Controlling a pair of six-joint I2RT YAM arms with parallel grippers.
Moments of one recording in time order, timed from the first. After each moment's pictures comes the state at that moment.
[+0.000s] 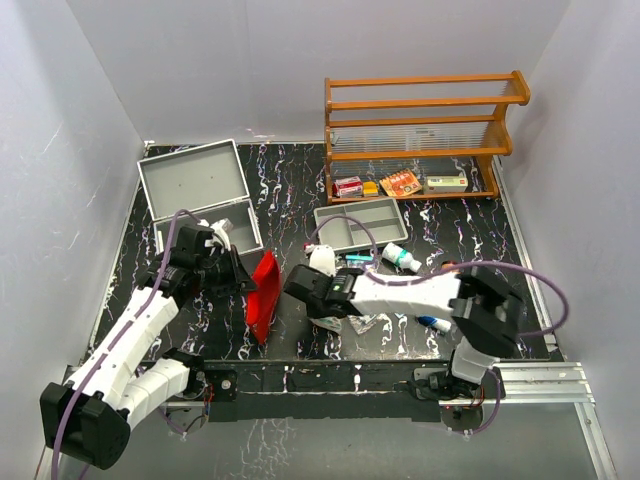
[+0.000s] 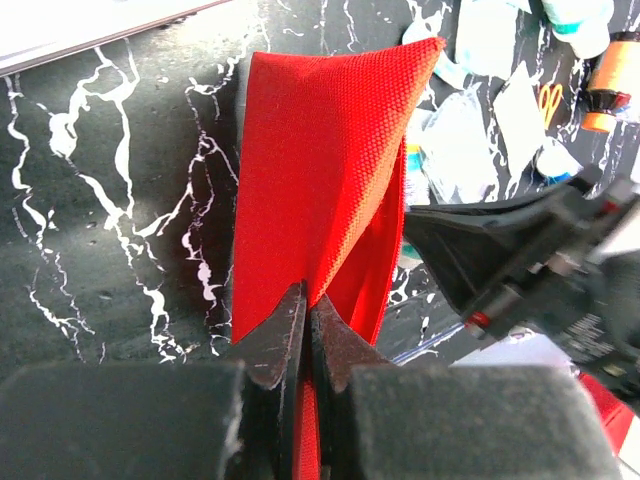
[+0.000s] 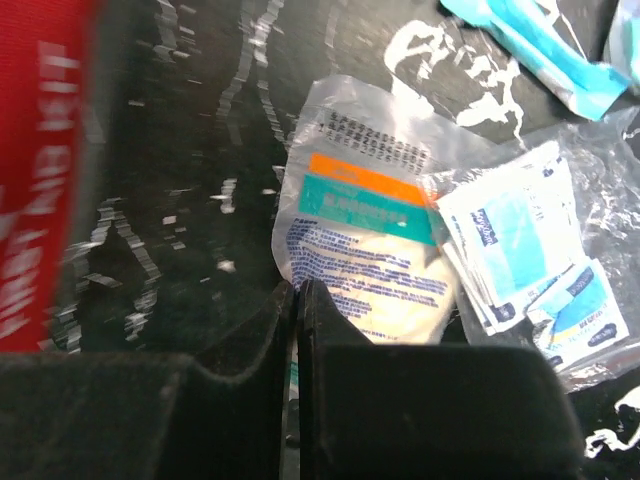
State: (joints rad) left arm -0.32 0.92 0.74 -0.73 0.34 -0.55; right arm 1.17 1.72 1.13 -0.60 0.39 0.93
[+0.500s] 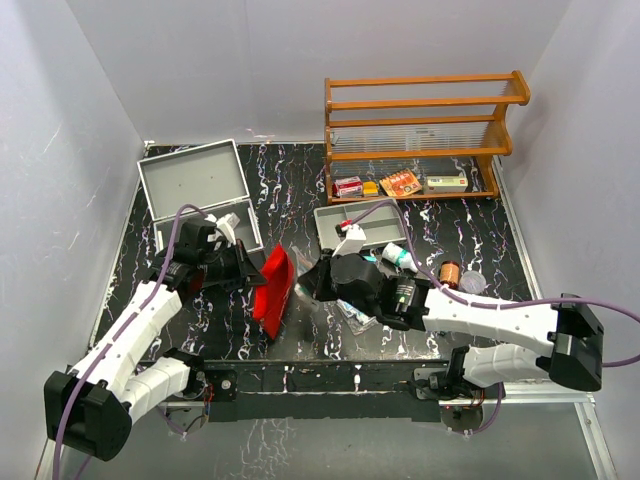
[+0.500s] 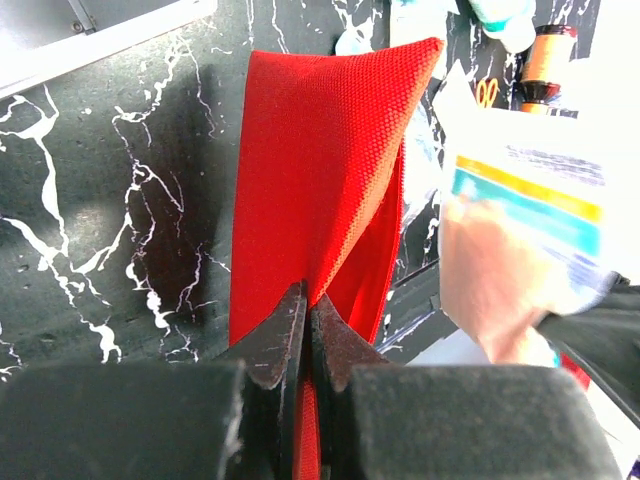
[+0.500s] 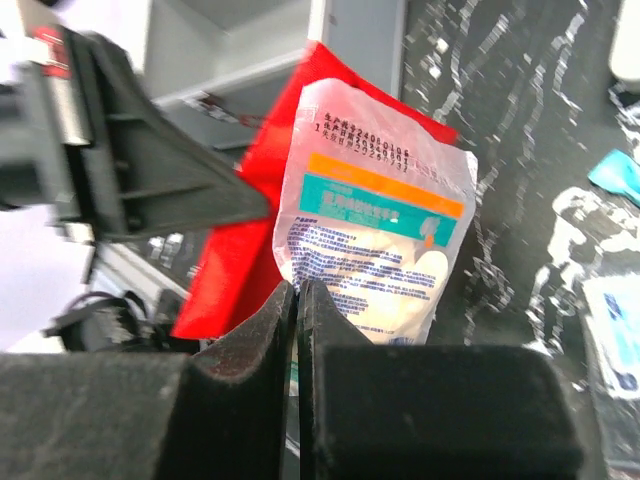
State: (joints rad) left arm -0.32 0.97 0.74 -0.63 0.46 -0.56; right arm 1.17 1.23 0.88 -0.16 0.37 0.91
